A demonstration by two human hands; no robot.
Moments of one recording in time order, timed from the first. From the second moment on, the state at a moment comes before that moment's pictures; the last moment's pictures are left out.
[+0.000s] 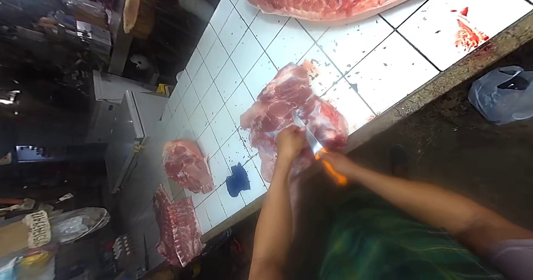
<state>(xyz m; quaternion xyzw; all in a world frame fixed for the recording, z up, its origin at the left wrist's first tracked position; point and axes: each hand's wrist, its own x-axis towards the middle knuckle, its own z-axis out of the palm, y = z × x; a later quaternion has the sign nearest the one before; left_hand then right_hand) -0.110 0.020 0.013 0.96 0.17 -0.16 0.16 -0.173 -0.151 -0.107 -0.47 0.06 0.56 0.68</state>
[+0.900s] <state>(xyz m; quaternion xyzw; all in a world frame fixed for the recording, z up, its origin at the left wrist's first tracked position) 0.106 -0.147 0.019 0.76 0.16 -0.14 0.62 -0.094 -0.434 -0.059 -0.69 0.19 0.23 0.66</state>
